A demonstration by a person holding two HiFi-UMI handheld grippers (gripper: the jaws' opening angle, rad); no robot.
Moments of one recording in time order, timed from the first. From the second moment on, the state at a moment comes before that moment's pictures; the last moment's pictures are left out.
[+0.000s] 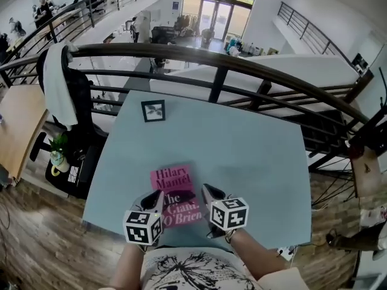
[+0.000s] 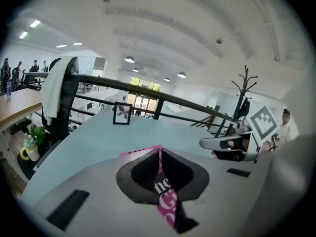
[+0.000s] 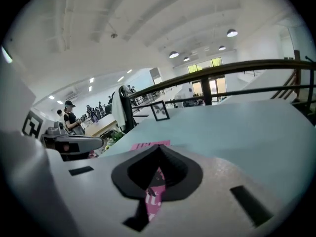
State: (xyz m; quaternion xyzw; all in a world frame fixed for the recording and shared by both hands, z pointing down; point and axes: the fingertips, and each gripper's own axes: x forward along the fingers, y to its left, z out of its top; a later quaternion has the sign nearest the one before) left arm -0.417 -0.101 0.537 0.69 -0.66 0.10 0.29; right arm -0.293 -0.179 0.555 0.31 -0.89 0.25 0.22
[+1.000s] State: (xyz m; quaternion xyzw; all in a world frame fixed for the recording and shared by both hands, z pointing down) left arm -0.338 -0.114 0.365 0.84 -0.54 0.01 0.01; right arm -0.232 -0.156 0.381 0.39 -0.92 -0.01 0.02
